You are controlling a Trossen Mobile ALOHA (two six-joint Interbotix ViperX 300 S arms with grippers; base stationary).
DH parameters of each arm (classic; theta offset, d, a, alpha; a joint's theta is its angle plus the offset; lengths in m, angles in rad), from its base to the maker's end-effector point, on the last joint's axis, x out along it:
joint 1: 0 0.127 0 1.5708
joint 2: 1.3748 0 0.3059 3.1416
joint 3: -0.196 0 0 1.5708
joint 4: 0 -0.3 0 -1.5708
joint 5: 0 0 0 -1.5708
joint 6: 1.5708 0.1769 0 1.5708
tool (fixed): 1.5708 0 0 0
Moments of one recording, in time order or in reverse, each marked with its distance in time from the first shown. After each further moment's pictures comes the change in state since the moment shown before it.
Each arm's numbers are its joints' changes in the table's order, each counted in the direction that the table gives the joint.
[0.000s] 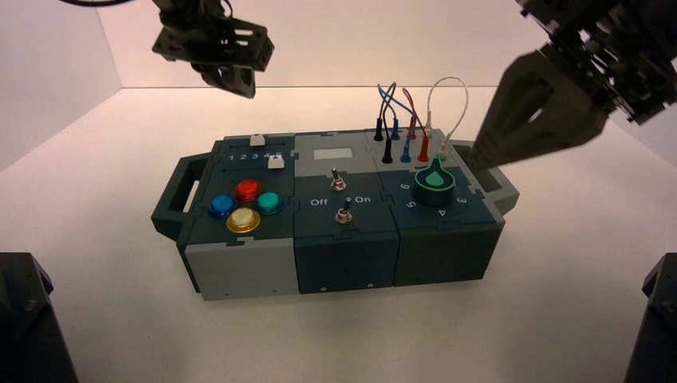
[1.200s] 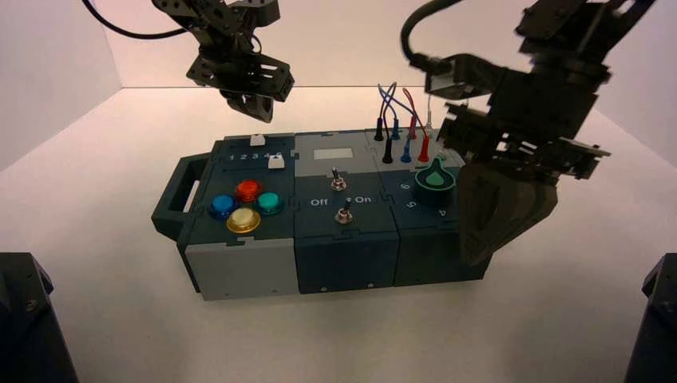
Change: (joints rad) left arm 0.000 -0.216 -0.138 -0.008 -0.005 0.035; right arm 0.074 -0.538 -0.127 0.066 0.034 -0.074
